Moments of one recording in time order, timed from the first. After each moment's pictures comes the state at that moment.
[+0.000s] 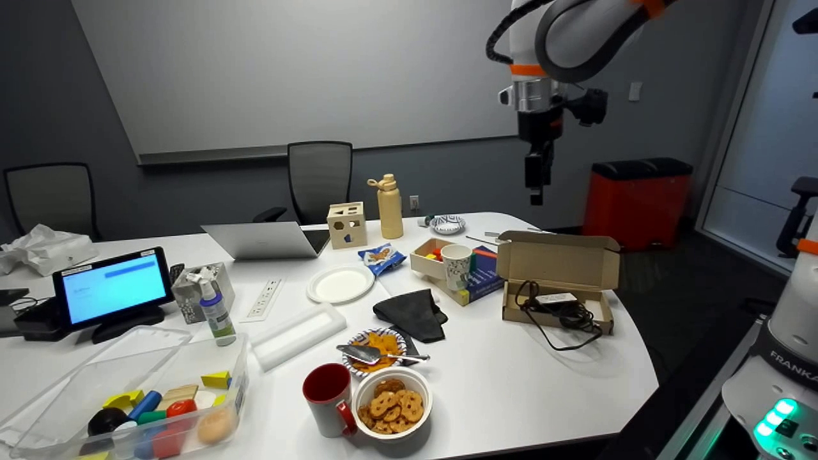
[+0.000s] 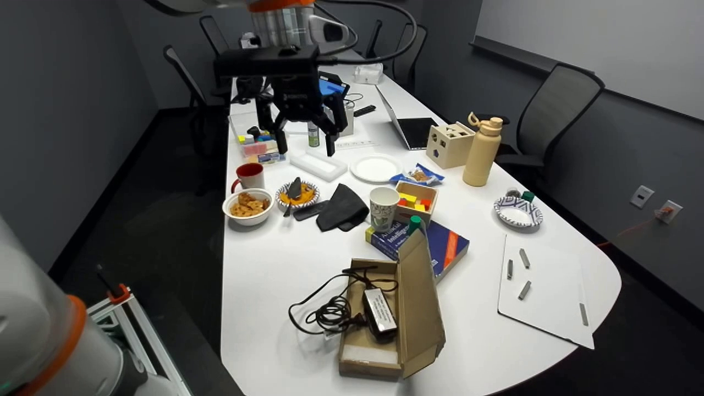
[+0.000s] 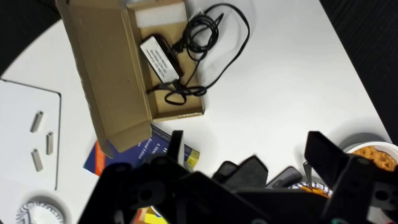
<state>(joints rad) 0.13 -0.41 0.06 -2.53 -0.14 2.10 -0.24</state>
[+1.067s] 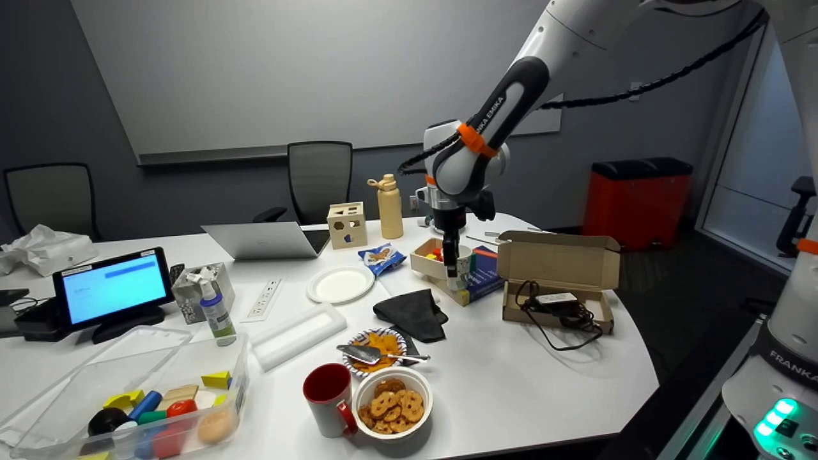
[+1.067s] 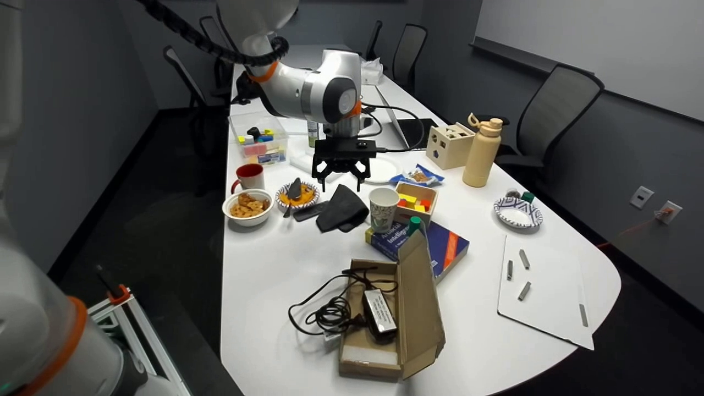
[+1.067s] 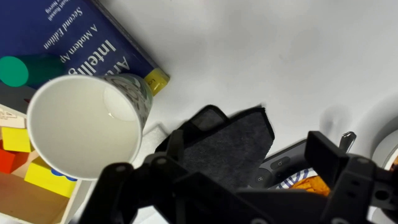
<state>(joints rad) 0.11 0.45 0.13 -2.06 -0.13 2.47 -0.48</state>
